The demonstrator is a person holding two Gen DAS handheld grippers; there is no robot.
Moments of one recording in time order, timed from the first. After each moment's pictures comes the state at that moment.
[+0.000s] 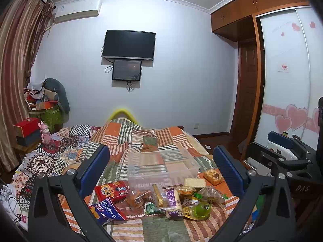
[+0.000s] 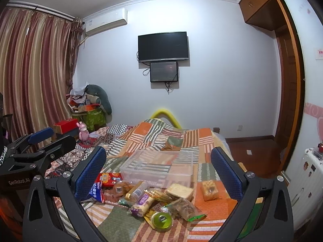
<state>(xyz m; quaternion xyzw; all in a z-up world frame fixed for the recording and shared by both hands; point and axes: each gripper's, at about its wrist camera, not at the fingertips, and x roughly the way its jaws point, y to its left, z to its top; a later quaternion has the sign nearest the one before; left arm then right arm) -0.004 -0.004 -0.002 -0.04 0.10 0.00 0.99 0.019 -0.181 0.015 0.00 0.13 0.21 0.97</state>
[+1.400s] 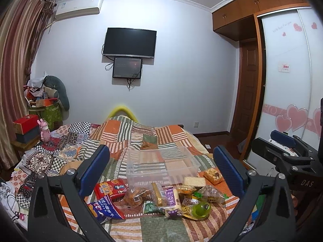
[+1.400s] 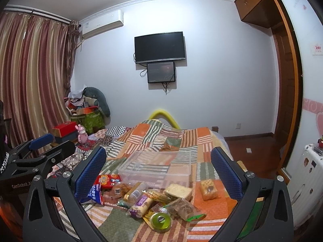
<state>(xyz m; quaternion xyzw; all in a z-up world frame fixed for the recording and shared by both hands) 0.002 -0.005 -0.005 -0.04 0.11 0.00 0.99 0.019 -0.186 0.013 0.01 0.13 0.21 0.97</state>
